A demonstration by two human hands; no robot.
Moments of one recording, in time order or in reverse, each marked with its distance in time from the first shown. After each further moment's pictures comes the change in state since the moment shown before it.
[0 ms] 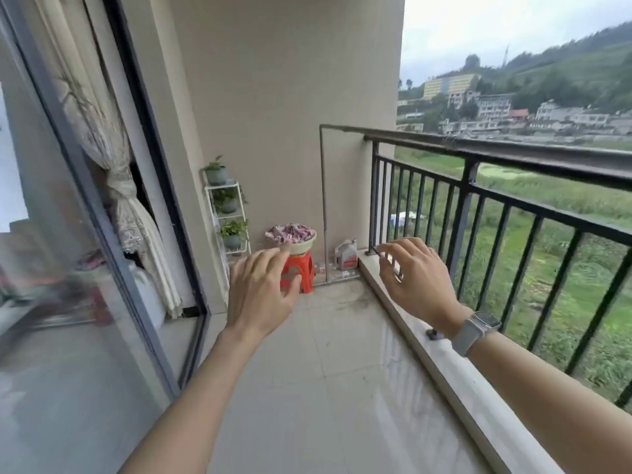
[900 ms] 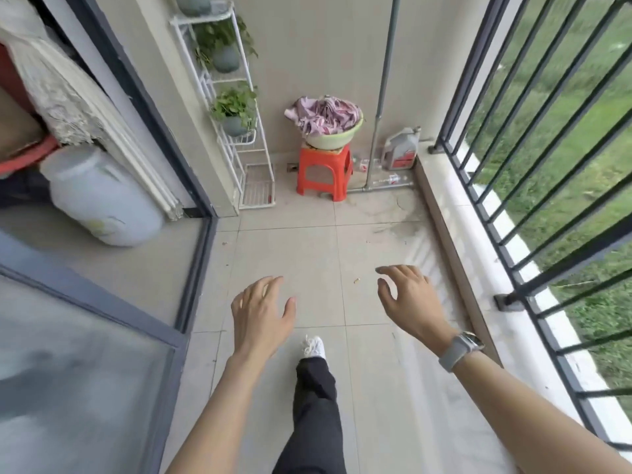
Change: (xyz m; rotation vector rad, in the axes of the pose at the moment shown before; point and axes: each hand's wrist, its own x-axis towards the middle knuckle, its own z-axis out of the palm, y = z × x) left_hand 0.143 -0.225 0.456 -0.042 -0.557 -0.617; right_hand 0.179 0.224 0.513 0.182 -0.651 0.333
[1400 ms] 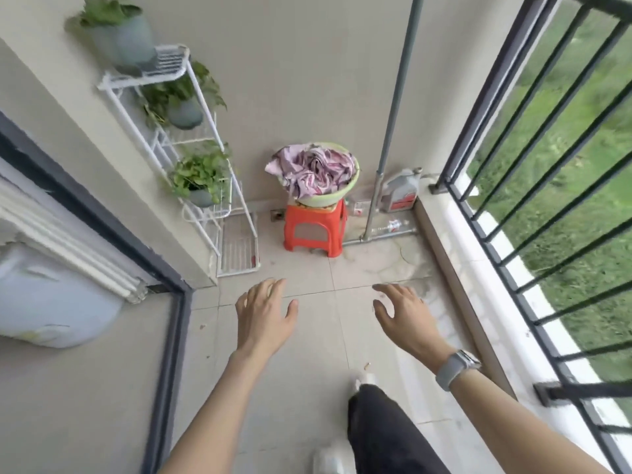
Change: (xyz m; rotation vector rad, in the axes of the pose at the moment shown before) left_hand 0.440 0.003 0.027 0.046 -0.137 0.096; right_hand 0.392 0.001 0.039 0.020 -0.123 0.148
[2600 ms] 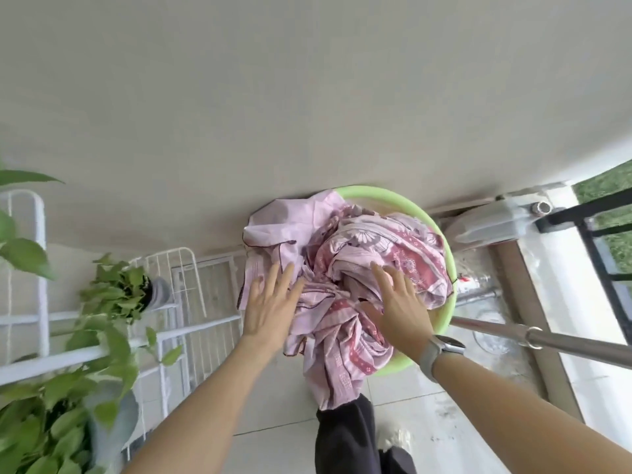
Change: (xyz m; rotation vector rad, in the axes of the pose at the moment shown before) left_hand 0.808 -0.134 0.233 0.459 -0.509 0.304; right_hand 0.811 0.050 0.205 -0.123 -0.344 0.187
